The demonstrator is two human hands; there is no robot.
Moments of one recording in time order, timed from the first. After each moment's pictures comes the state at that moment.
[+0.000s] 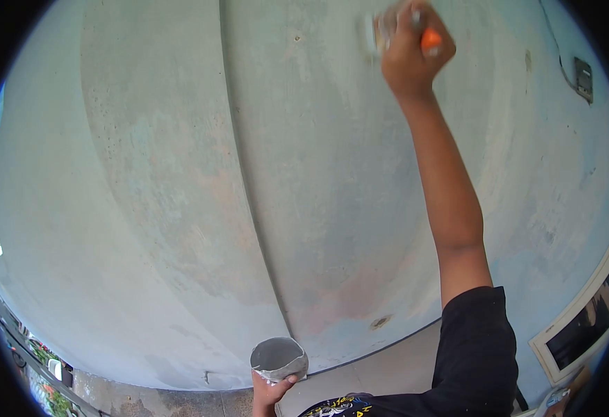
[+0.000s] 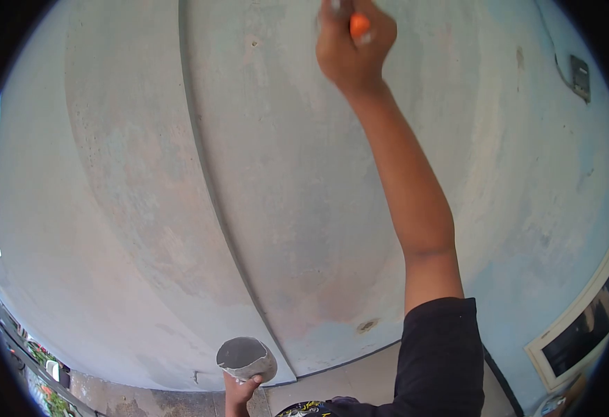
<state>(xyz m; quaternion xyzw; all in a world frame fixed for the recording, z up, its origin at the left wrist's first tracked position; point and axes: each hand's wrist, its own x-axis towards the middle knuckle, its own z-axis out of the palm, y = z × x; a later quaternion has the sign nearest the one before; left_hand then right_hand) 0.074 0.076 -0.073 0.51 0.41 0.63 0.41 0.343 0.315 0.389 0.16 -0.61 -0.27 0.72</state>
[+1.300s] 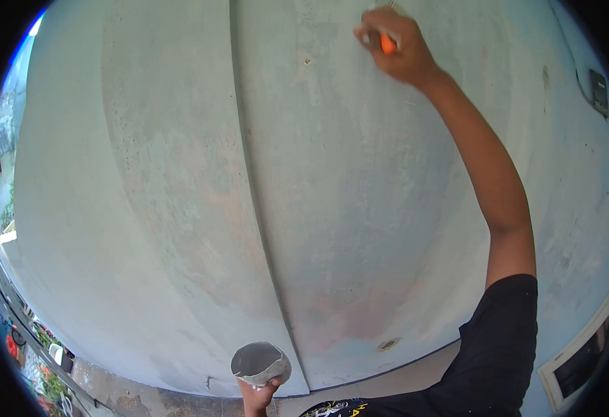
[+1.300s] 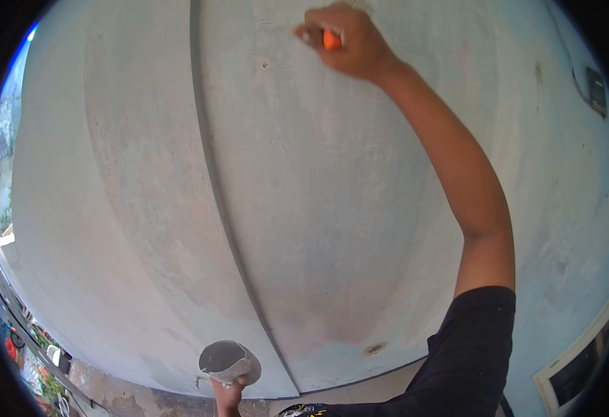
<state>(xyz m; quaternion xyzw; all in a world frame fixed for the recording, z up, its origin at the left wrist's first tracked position) 0.096 0.077 -0.068 0.48 0.43 0.71 0.27 0.392 0.316 0.437 0.10 -0.70 -0.48 0.51</state>
